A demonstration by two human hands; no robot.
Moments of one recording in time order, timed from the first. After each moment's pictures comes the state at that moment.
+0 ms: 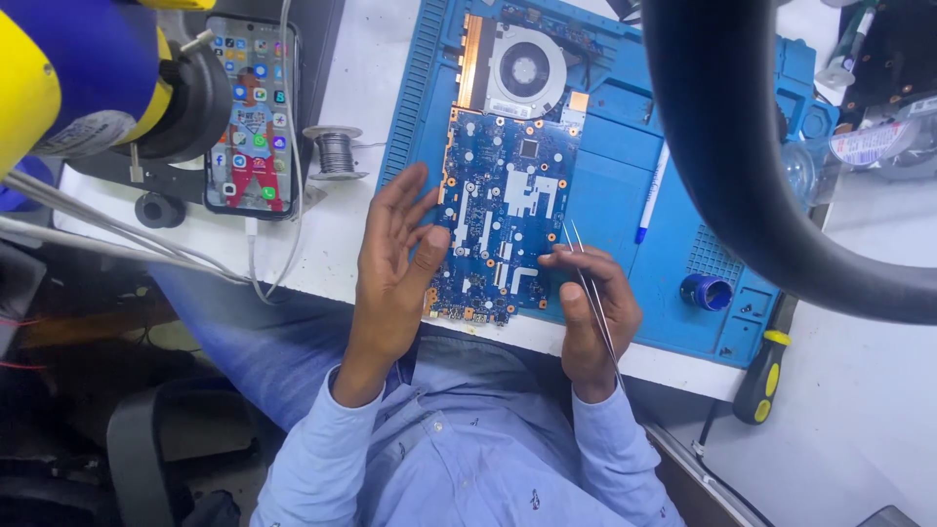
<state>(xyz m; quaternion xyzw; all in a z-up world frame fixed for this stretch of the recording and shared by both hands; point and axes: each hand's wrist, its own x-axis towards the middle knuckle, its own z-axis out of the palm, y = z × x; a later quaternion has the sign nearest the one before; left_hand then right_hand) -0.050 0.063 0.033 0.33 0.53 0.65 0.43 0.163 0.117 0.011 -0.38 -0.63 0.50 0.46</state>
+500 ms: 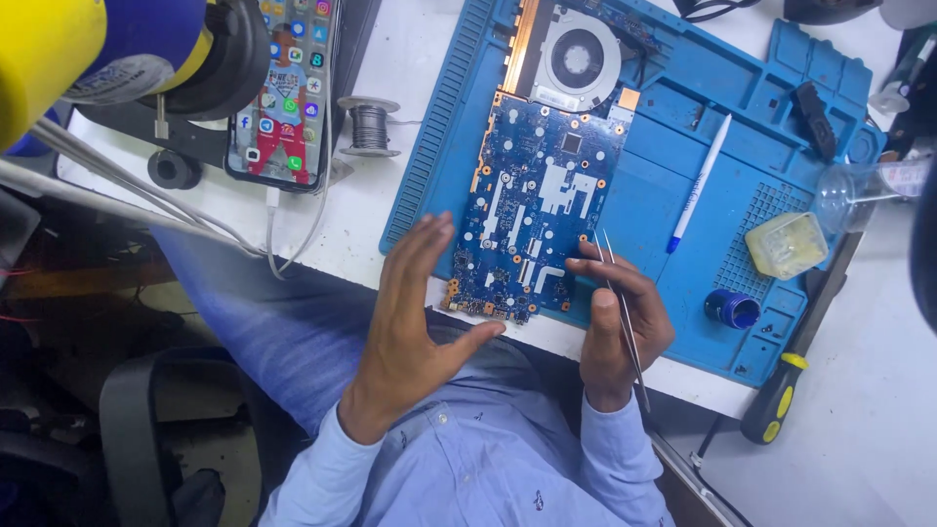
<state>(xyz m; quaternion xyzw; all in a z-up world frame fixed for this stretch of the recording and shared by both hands) -0.040 0.011 0.037 0.54 0.66 0.47 0.21 0.162 0.113 0.009 -0.40 -0.64 0.46 0.46</state>
